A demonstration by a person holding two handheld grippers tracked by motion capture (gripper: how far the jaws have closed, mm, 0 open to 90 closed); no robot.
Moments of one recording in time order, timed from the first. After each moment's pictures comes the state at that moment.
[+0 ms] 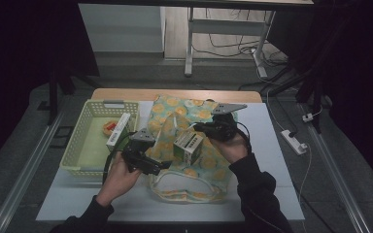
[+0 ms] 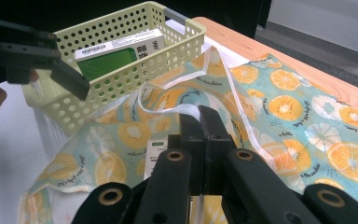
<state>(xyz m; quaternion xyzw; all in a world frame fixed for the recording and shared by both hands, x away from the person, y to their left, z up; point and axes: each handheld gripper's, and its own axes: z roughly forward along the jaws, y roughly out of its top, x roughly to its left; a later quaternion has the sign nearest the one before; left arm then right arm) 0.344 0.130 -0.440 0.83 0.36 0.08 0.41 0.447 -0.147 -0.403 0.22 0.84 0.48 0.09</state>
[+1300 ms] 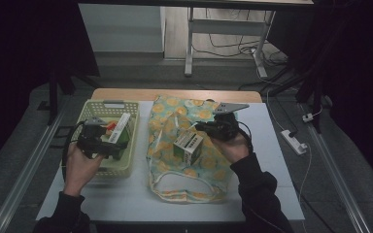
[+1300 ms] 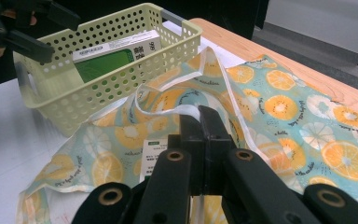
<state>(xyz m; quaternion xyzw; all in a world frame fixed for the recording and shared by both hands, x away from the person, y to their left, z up) 0.354 0.245 -0.443 0.76 0.52 0.16 0.35 0.448 -0.150 -0.402 0.23 0.84 0.49 0.09</state>
